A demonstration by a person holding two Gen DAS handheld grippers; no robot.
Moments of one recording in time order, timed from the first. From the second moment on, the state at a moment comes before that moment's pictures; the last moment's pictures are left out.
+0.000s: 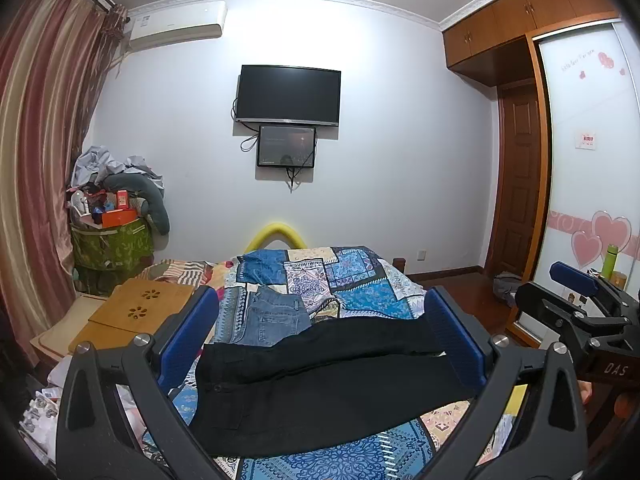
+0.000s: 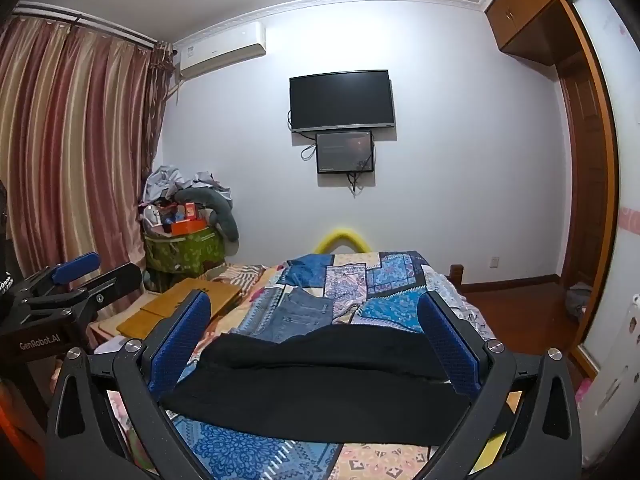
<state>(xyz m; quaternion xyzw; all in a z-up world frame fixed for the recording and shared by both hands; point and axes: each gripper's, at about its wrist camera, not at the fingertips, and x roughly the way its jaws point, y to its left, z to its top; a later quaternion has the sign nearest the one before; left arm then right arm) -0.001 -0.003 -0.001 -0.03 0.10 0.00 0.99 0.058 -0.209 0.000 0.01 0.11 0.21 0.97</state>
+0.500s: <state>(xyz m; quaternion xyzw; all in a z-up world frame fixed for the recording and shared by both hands) 0.002 -0.003 0.000 -0.03 0.10 0.01 0.99 0.057 -0.206 -0.001 0.01 0.11 0.21 0.97</state>
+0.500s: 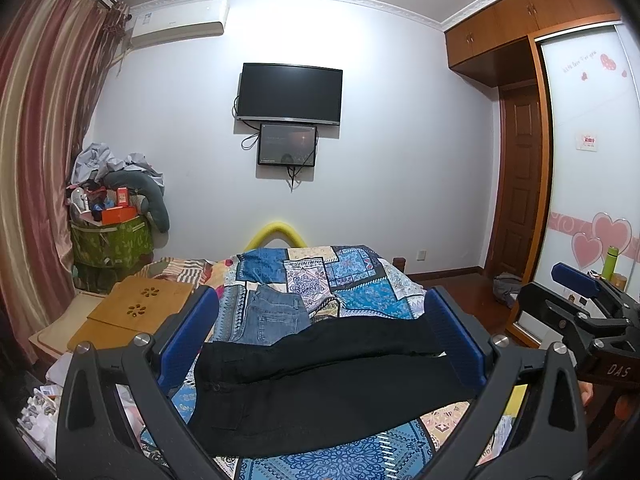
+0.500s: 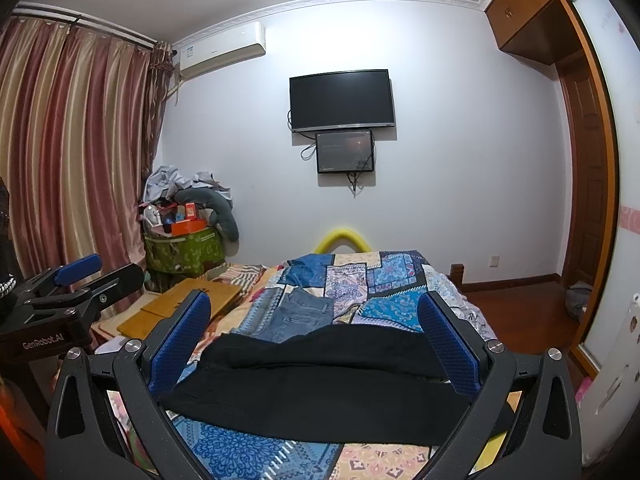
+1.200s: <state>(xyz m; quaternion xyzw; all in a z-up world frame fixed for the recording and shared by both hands) 0.005 -0.001 -0.003 -0.04 0.10 0.00 0.99 0.057 -0.203 0.000 0.01 0.11 0.21 0.97</state>
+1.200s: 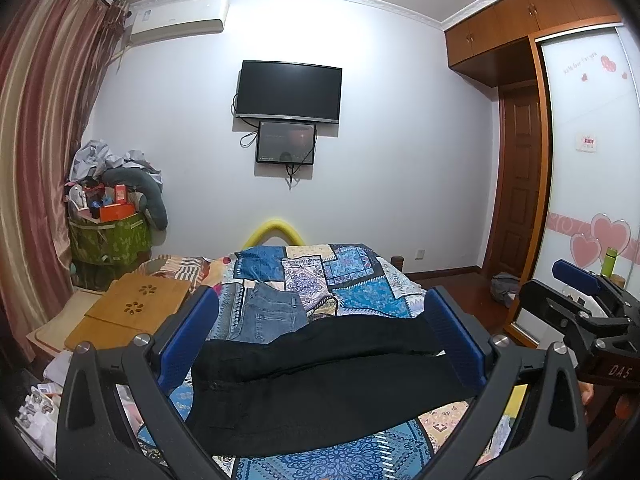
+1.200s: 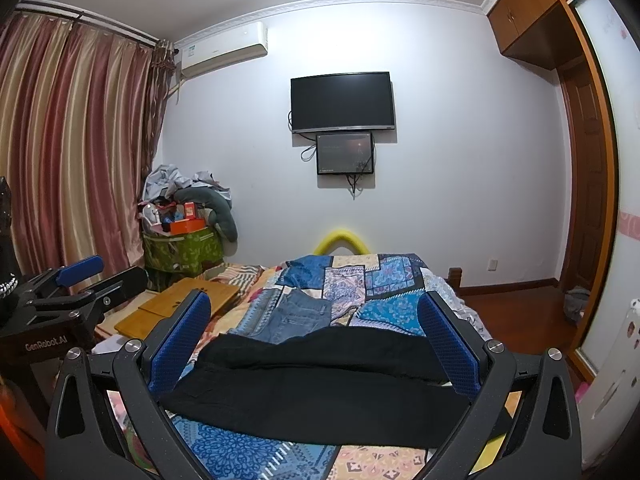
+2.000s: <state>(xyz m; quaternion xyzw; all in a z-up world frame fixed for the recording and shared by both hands) 0.006 0.000 -0.005 -0.04 0.10 0.00 0.99 0.064 -0.204 -0.003 0.01 0.12 0.21 0.97</state>
